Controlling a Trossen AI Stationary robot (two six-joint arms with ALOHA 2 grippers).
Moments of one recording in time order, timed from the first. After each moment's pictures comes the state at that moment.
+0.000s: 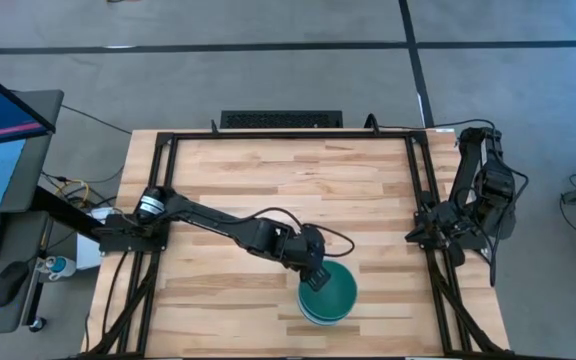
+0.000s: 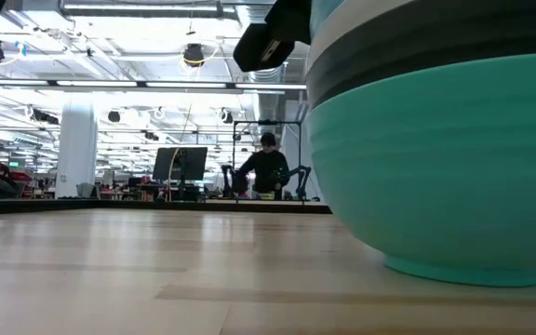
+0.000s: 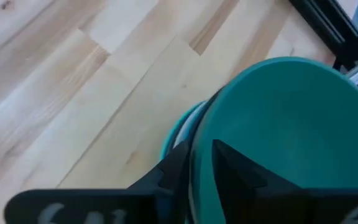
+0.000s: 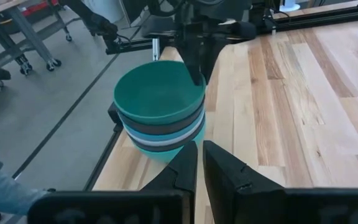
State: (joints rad) left arm -0.27 2.05 1.82 -0.69 -0.12 -0.94; right arm 1.23 0.38 0.68 -0.89 0.81 0.66
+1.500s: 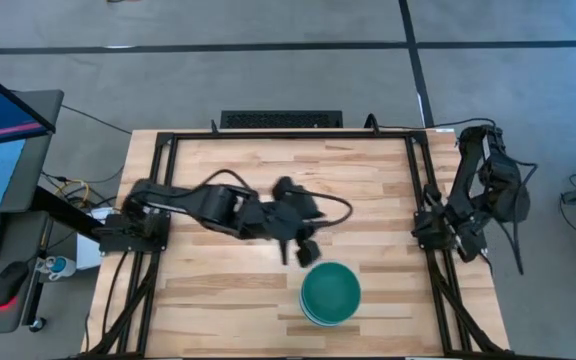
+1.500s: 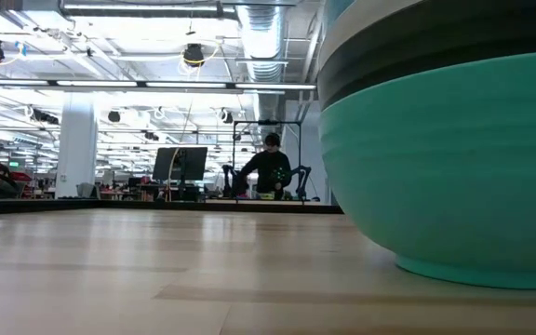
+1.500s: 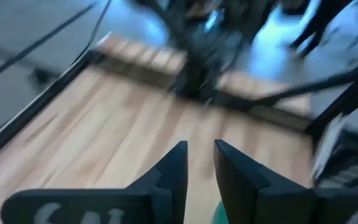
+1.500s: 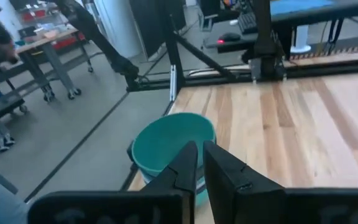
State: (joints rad) left arm -0.29 1.96 2.32 -0.93 -0.48 -0.44; right arm 1.23 0.38 0.76 -0.73 0.84 0.45
